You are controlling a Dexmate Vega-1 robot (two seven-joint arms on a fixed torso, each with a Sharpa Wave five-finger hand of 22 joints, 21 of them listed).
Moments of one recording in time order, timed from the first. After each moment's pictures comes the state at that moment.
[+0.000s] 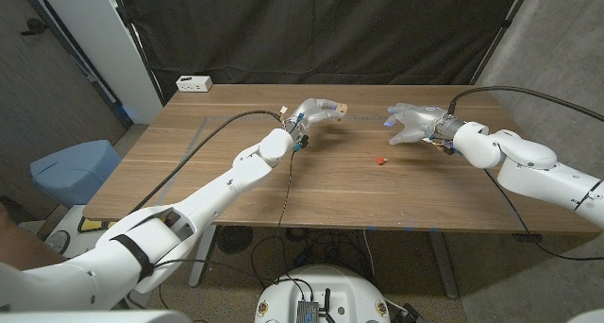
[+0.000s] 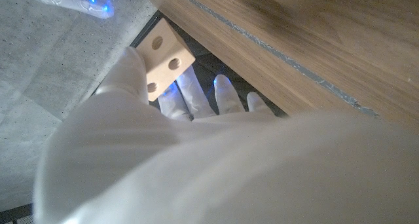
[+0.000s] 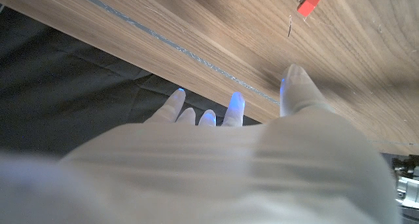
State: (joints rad) left arm 0.51 0.31 0.73 -1.17 -0.06 -0.16 0.15; left_hand 0.90 -0.07 0.37 -0.14 0.17 0.88 -0.20 0.35 0.19 0.86 -0.22 0.42 0.48 0.48 -0.05 0.23 0.20 0.11 0.13 0.19 0.18; right arm -0.84 -1.13 -0.52 -1.91 -0.46 -0.15 0.10; right_hand 0.73 -0.13 0.42 -0.19 0.19 0.44 -0.20 0.28 0.21 0.10 -0.13 0.18 0.18 0.02 -0.03 0.20 0.18 0.23 0.02 0.18 0.16
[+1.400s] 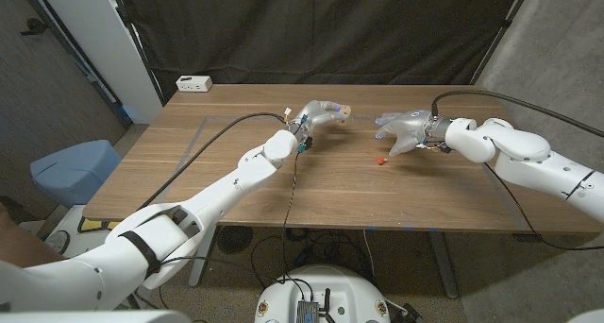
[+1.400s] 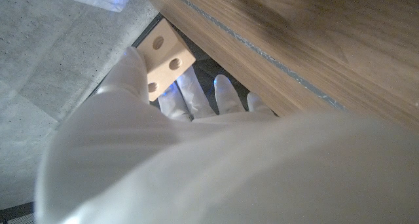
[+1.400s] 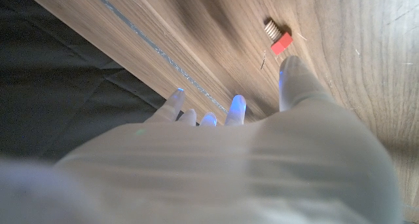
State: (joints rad) left arm 0.50 0.28 0.75 -1.13 -0.08 -0.17 0.15; left_hand 0.91 -0.06 0.36 -0.14 0.17 0.88 -0.20 0.35 0.19 0.86 -0.22 0.42 0.48 0.48 -0.05 0.23 0.20 0.11 0.13 0.19 0.18; right arm -0.76 -1.10 -0.55 -1.88 -0.66 0.01 0.29; right_hand 0.80 -0.16 0.44 -0.18 0.20 0.40 -0.22 0.28 0.22 0.05 -0.11 0.18 0.18 0.01 -0.02 0.19 0.18 0.24 0.04 0.18 0.17
